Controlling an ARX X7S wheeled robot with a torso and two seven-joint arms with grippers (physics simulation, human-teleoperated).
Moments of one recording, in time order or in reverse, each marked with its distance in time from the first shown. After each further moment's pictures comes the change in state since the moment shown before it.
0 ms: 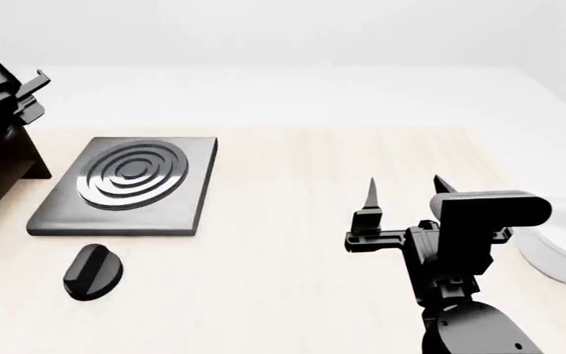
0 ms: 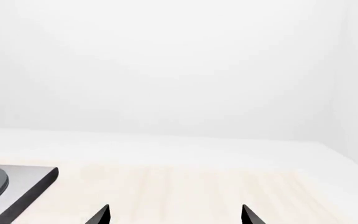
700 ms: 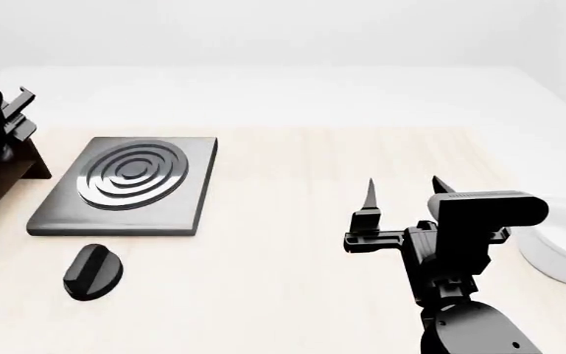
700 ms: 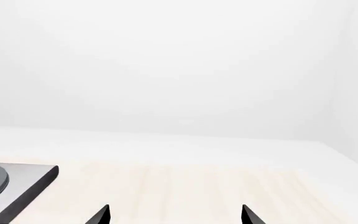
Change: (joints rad) left arm 0.037 -0.038 -0.416 0.000 0.229 0.034 -0.037; right arm 0.003 0.007 -0.012 0.010 0.008 -0.008 0.011
